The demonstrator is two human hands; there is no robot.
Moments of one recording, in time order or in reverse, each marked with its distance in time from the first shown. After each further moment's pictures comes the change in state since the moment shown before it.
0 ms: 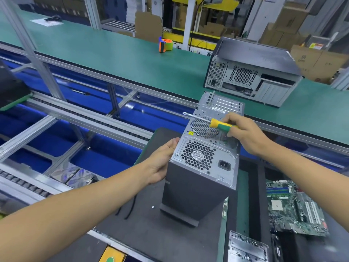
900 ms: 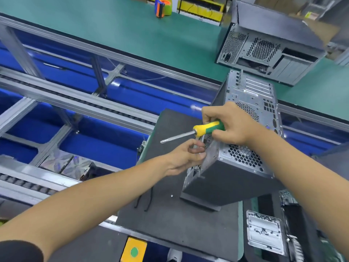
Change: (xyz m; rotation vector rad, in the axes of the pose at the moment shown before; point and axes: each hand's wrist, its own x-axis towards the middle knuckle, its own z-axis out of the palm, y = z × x) left_hand 0.030 -0.017 -0.073 0.136 -0.231 -0.202; right_hand 0.062 -0.080 0.108 -0.371 -0.190 -0.315
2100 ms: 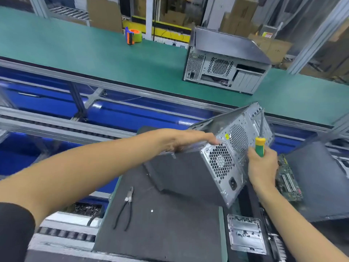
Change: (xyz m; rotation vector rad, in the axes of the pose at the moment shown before) left_hand 0.023 0.107 0.109 1.039 -0.356 -0.225; right_hand -0.175 0.046 0.028 0.177 1.060 1.130
